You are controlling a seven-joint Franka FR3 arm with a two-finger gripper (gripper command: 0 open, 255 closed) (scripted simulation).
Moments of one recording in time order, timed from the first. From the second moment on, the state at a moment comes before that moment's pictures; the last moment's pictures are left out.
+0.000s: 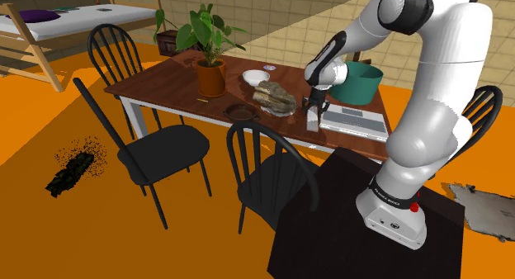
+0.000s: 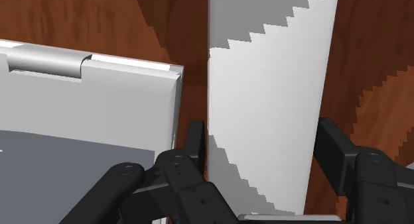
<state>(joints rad) -0.36 0.31 -0.21 -2.28 0.15 2.56 0.29</state>
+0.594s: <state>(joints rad) -0.35 0.20 -0.23 -2.27 0.10 2.45 0.32</state>
